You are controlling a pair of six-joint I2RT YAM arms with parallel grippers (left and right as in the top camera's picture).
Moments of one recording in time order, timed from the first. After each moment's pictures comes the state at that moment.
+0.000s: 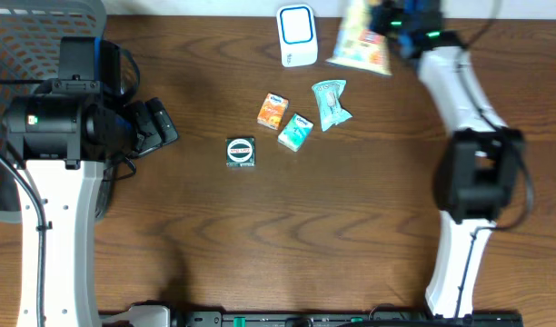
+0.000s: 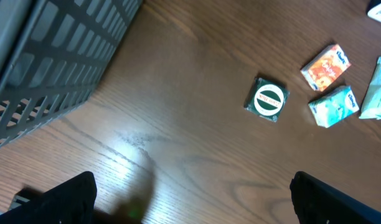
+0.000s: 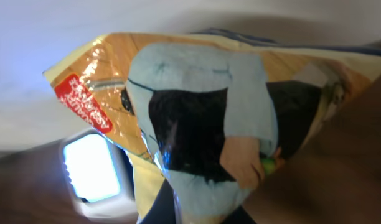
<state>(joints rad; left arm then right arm) -0.02 1.44 1.77 -1.54 -0.06 -0.49 0.02 2.27 2.03 -0.42 -0.23 0.41</state>
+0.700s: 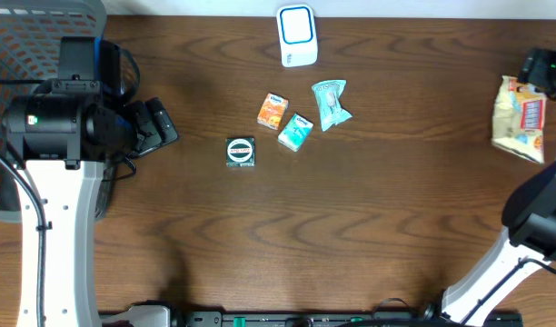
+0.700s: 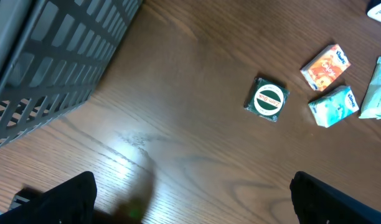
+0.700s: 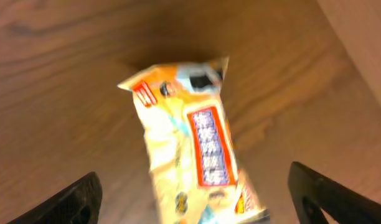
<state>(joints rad) -0.02 1.44 1.77 -1.54 -0.06 -0.49 -0.46 2.14 2.06 -0.95 0.12 -0.01</state>
